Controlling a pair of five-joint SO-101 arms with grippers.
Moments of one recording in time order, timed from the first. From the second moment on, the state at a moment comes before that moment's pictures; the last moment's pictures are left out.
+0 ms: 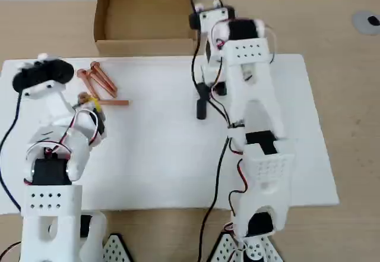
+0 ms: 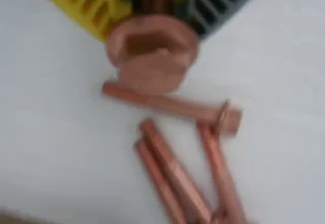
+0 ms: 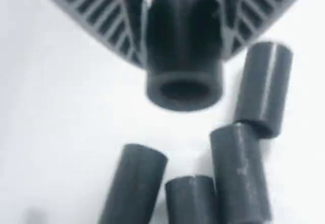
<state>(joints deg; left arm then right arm) -4.6 -60.8 54.6 50.3 6.8 -12.6 30.7 -42.9 100.6 -5.0</state>
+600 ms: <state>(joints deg) 8.9 -92.0 46.5 71.5 -9.8 -21.5 -24.2 -33.5 101.7 5.5</state>
